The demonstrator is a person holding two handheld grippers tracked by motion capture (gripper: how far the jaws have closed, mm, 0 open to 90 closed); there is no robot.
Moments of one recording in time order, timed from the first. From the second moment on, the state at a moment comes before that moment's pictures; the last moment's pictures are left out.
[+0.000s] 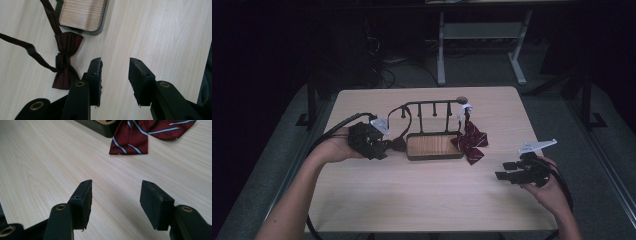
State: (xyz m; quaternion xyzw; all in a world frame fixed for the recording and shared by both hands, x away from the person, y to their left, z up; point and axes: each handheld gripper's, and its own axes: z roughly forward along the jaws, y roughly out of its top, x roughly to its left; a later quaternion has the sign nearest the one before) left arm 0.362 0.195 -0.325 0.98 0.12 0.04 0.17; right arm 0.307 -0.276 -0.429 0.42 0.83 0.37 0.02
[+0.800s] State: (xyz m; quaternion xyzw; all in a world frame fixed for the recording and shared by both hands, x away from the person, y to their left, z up) left arm 0.351 0.194 -0.355 0.98 0.12 0.03 0.17; right arm 0.307 -0.275 -0.431 0.41 0.83 0.37 0.02
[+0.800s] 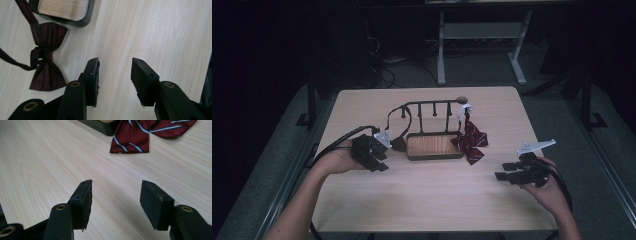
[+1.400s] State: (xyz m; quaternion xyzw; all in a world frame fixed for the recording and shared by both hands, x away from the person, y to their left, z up) left arm 0.341 0.198 -0.381 0.98 0.13 0.02 0.17; right arm 0.307 -0.272 -0.433 0.41 0.83 0.37 0.02
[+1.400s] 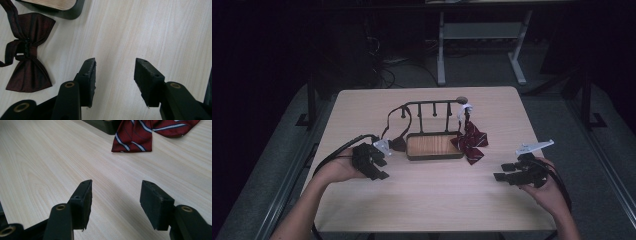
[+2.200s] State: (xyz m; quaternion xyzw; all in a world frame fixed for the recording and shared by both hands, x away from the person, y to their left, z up) left arm 0.330 0.202 -0.401 0.97 0.14 0.03 0.20; right arm 0.305 -0.271 -0.435 0.41 0.83 0.37 0.02
